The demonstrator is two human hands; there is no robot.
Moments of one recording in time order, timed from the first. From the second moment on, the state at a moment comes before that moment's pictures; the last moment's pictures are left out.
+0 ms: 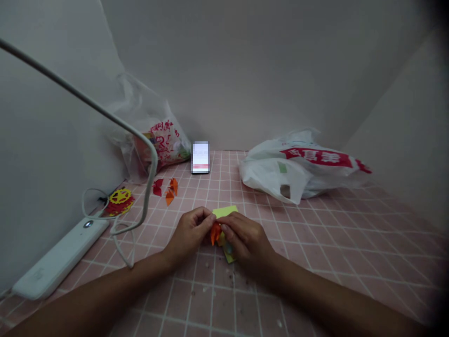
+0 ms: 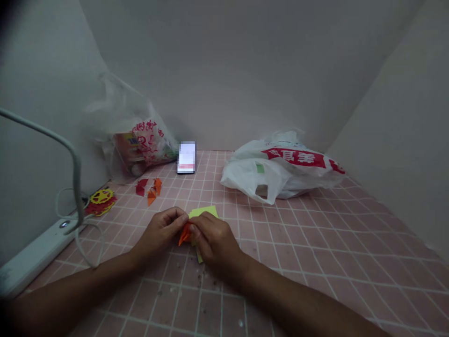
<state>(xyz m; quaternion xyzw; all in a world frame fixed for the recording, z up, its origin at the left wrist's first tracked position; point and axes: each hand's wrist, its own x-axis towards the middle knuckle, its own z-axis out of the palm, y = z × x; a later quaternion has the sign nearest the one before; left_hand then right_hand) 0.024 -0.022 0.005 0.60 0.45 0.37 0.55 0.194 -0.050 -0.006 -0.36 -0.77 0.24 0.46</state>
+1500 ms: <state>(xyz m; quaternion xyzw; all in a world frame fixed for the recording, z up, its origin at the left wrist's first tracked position) 0.027 -0.023 0.003 0.52 0.40 0.36 0.66 0.190 -0.039 -0.004 -0.41 -0.49 0.62 0.45</state>
